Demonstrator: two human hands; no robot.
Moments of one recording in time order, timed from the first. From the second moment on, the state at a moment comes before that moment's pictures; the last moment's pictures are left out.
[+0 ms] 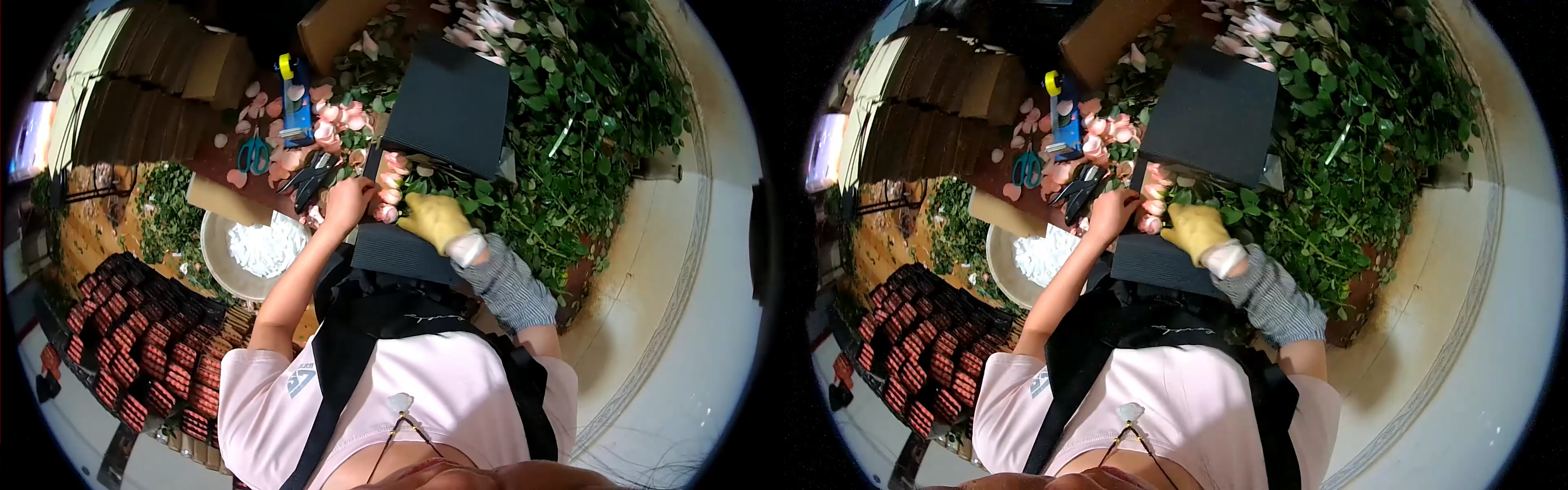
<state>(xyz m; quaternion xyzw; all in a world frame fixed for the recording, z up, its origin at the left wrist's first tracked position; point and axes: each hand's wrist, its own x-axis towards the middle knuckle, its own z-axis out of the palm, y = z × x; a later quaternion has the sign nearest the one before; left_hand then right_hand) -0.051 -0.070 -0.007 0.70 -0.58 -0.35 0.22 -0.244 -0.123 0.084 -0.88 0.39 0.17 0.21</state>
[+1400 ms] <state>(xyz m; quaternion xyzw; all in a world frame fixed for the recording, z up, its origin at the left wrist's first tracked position) -0.055 -0.095 0.071 0.58 -0.52 -0.57 0.25 -0.236 -0.155 0.038 -0.86 0.48 -0.03 0.15</state>
